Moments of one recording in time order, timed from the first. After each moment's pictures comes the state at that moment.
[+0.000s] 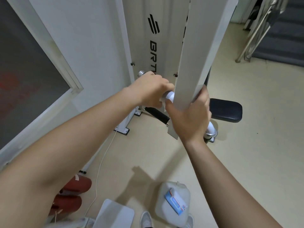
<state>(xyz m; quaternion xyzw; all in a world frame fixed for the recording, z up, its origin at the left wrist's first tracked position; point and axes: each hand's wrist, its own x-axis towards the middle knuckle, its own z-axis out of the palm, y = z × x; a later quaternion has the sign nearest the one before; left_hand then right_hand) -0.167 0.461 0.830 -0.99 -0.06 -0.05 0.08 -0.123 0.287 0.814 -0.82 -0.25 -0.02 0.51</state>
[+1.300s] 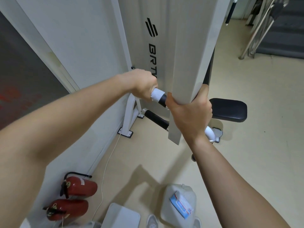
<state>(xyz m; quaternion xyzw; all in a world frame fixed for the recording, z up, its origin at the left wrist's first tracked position) -0.143 0.496 0.865 -0.96 -0.15 0.19 0.10 -0.096 0.304 0.815 -0.80 -0.25 -0.08 0.54</state>
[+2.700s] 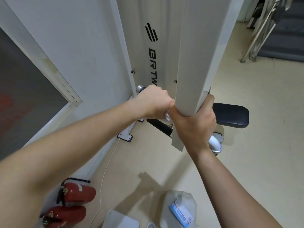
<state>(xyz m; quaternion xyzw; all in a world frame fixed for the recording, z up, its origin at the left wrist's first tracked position) -0.121 0.456 0.834 -0.98 -0.03 0.01 0.21 -0.079 0.309 0.813 -0.80 -0.24 -0.05 0.54</state>
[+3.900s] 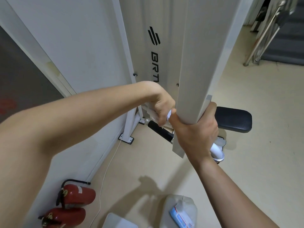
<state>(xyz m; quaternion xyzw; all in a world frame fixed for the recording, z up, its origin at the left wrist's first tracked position) -0.086 0.460 0.879 -0.86 -0.13 0.49 -0.03 -0.079 0.307 0.814 -0.80 -0.25 -0.05 0.54</state>
